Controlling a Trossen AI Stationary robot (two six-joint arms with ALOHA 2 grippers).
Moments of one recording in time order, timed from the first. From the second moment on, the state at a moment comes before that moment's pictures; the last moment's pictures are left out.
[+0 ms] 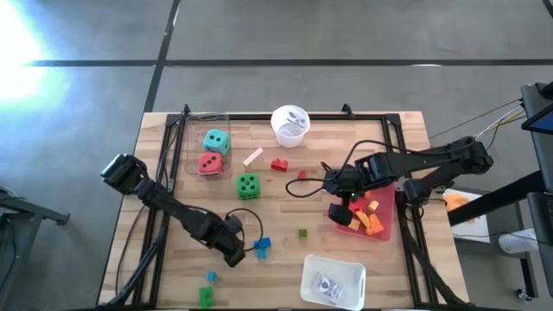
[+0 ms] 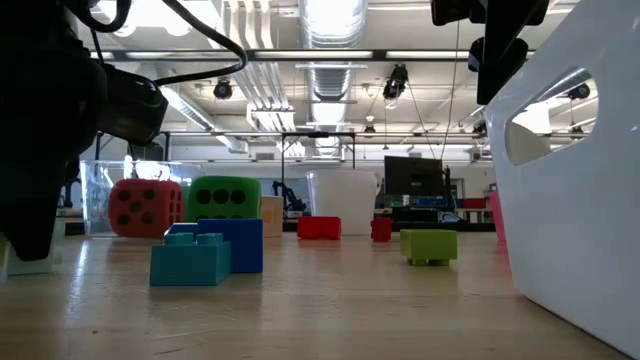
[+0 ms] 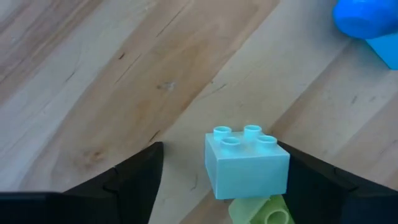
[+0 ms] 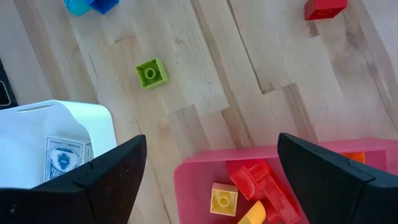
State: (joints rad) left arm -0.54 1.71 0.92 -0.61 -0.03 -1.27; right arm 0.16 1.39 1.23 -1.04 -0.03 0.58
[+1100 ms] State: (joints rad) left arm -0.52 1.71 0.91 -0.56 -0.01 -1.12; right arm 0.16 1.39 1.23 -1.04 -0.03 0.58
